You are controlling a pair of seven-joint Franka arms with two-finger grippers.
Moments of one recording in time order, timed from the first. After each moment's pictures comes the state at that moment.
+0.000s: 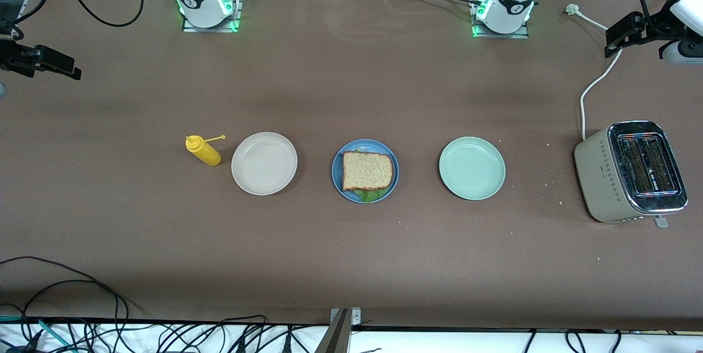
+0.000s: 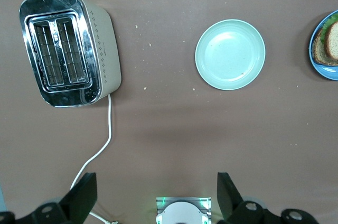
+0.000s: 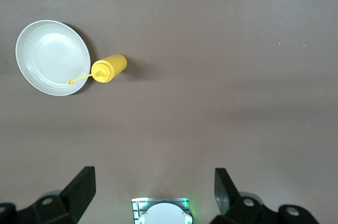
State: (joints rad) left arm -0.05 -0.05 0.00 -1.51 0.06 1.33 0.00; right arm 0.04 0.03 -0.13 -1.56 0.01 1.42 -0.03
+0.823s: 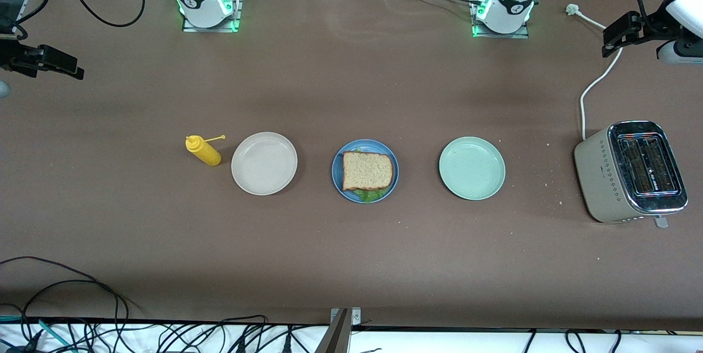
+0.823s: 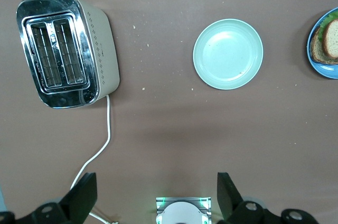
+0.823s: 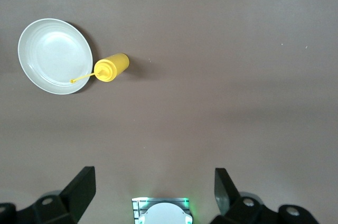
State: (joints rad) left arm -0.05 -0.05 0.00 -1.51 0.06 1.33 0.00; right arm 0.00 0.03 -0.08 -1.56 0.01 1.42 -0.03
